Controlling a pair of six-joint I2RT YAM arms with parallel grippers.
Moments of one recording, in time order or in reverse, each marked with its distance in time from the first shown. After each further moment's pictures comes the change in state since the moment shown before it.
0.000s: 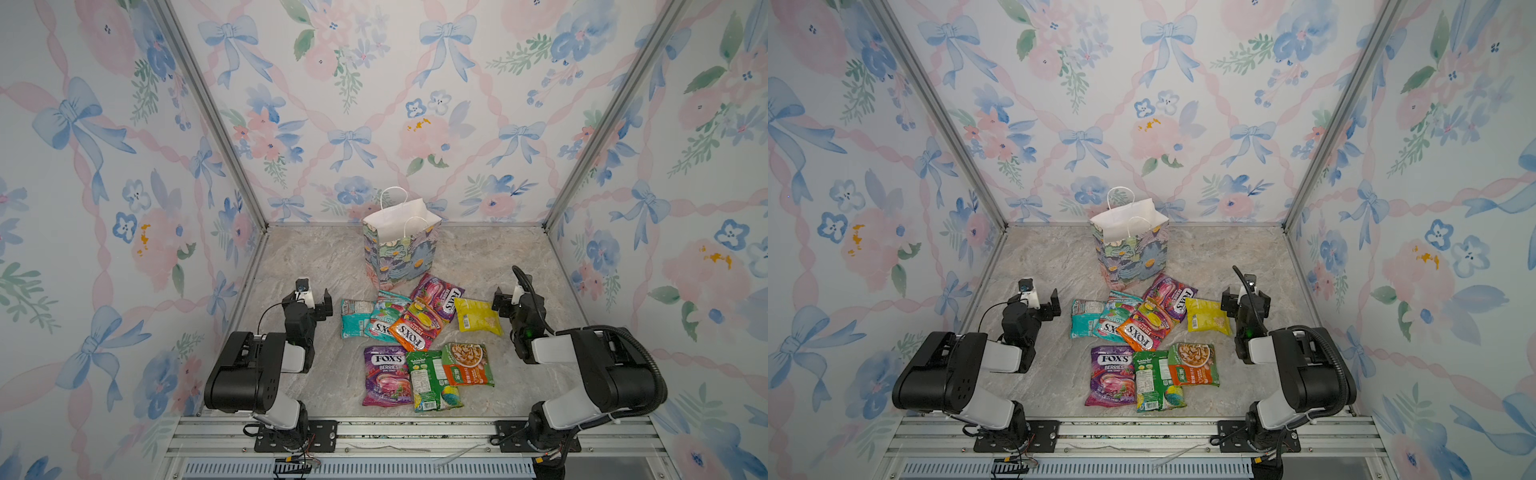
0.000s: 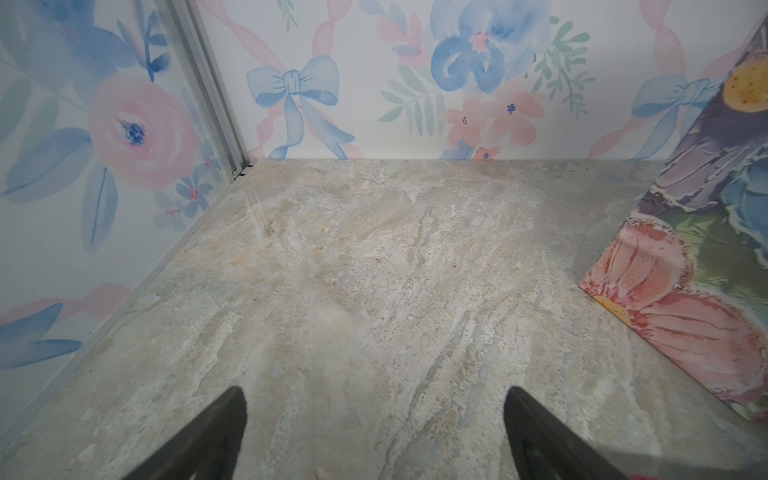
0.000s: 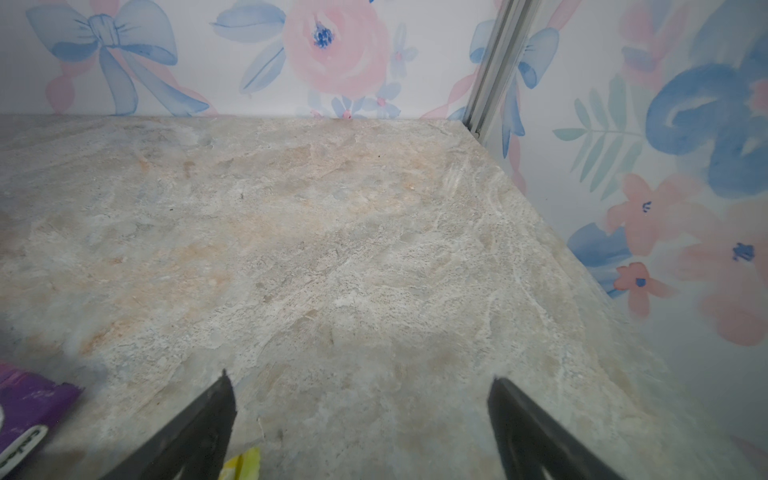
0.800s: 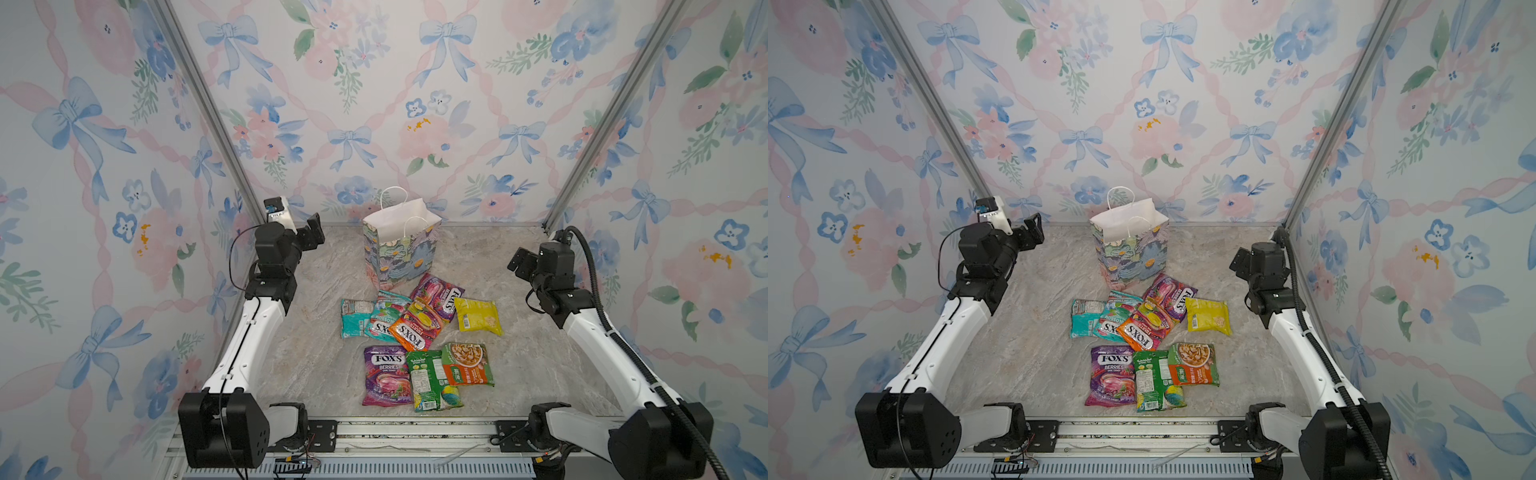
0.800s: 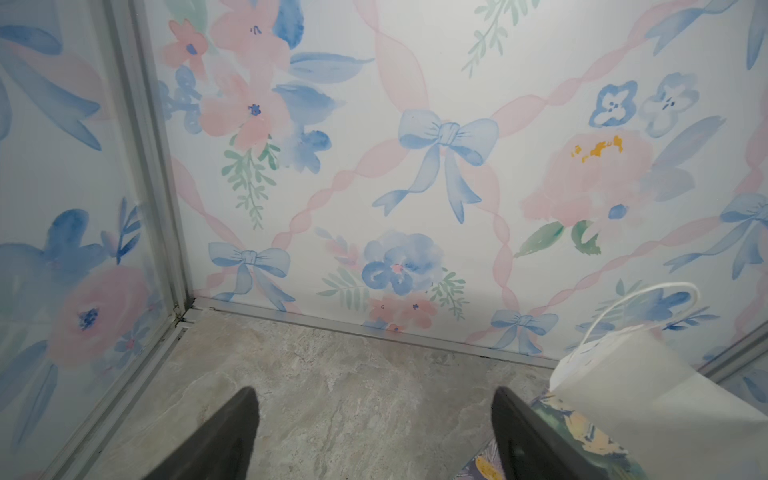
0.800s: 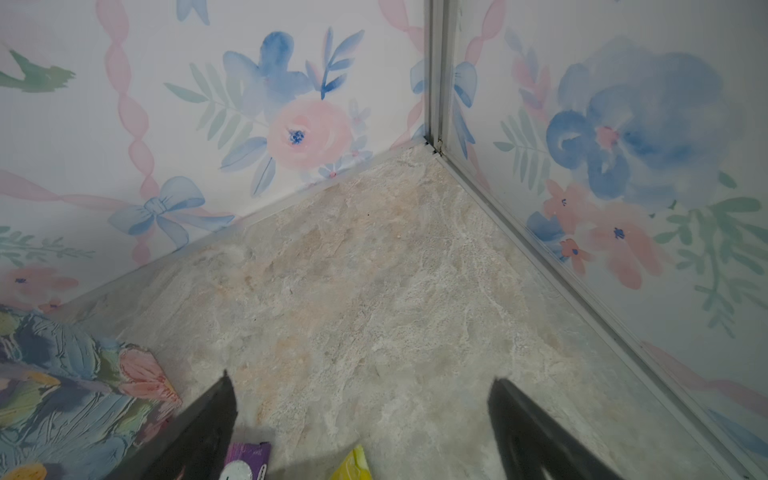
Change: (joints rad) left arm 0.029 -0.201 0.898 -0.972 0.184 -0.235; right arm 0.050 -0.318 0.641 -1.155 0.050 0.395
